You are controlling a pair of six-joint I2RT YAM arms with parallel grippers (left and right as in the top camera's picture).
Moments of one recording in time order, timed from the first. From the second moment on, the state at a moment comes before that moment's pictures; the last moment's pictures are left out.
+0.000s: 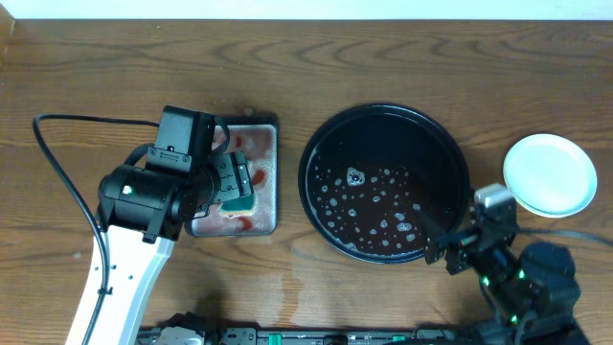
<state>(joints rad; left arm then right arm) -0.25 1.19 1.30 -1.22 -0.03 -0.46 0.25 0.37 0.57 -0.57 -0.18 0.09</state>
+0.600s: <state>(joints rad) -0.25 1.19 1.30 -1.22 -0.03 -0.46 0.14 0.01 0.06 -0.18 -0.17 0.09</state>
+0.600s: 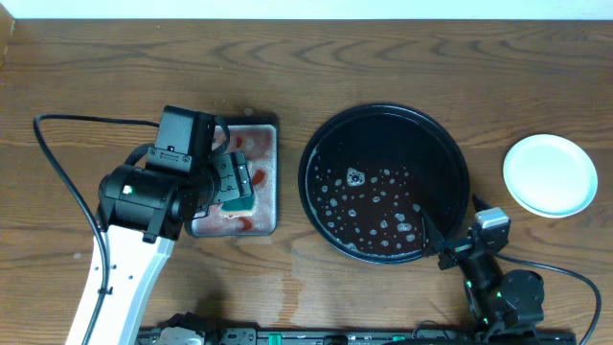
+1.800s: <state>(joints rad) -0.22 0.97 1.17 -1.06 -0.07 -0.45 0.14 0.01 0.01 -0.06 -0.18 0.09</state>
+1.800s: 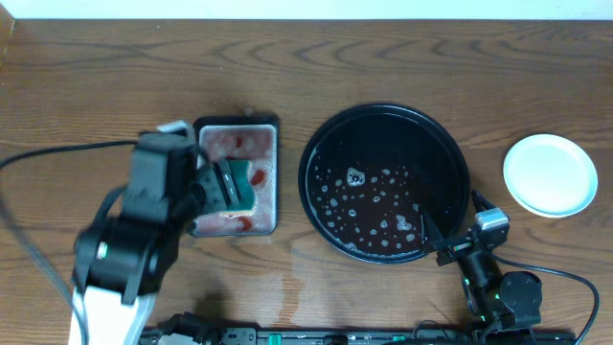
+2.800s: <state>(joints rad) -0.05 0.01 0.04 0.02 -0.05 -0.33 0.14 0.01 0.01 -0.06 -0.18 0.09</state>
